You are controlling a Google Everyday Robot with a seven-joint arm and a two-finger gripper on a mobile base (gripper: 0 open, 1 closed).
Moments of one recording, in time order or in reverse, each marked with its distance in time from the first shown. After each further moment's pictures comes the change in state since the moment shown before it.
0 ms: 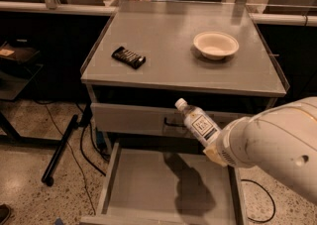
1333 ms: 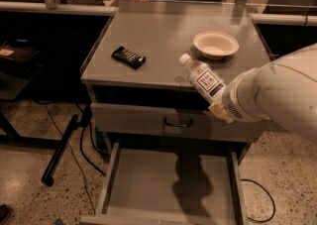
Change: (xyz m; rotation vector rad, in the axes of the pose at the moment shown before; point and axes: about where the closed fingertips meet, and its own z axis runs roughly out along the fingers) arm -0.073 -0.069 -0.048 0.130 -0.100 -0.034
